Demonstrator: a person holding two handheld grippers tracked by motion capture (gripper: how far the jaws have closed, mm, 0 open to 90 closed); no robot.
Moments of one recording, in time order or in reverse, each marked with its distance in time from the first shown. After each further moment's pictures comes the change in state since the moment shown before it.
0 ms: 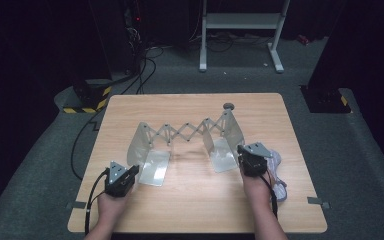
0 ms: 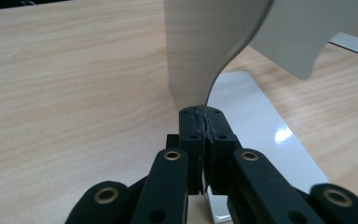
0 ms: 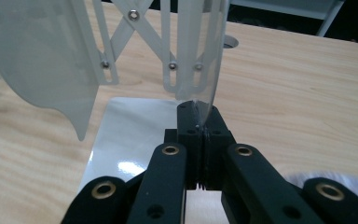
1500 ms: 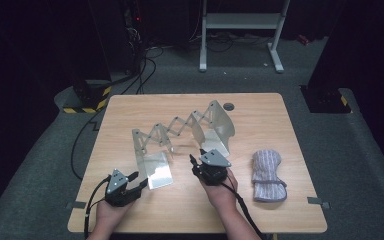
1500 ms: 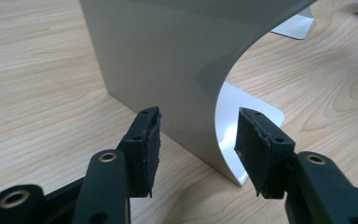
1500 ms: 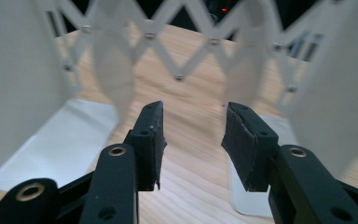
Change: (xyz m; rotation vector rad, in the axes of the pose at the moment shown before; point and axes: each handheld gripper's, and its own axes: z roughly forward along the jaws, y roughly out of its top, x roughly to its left) left arm -0.005 -0.011 -0.010 0.005 -0.160 0.041; right arm 0.117 0.012 -0.011 -0.098 0.254 -0.138
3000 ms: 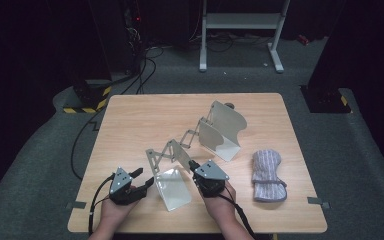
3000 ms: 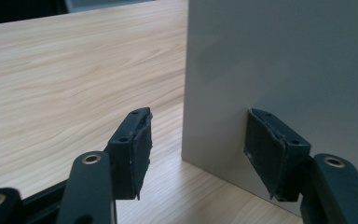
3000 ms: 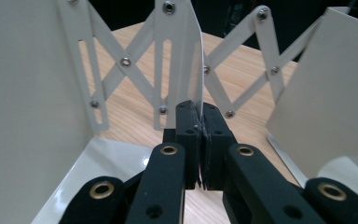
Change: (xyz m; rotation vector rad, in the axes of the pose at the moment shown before) left arm -0.014 0.015 0.007 -0.081 -0.067 0.037; right arm 0.018 -0.011 -0.024 -0.032 0.040 -0.047
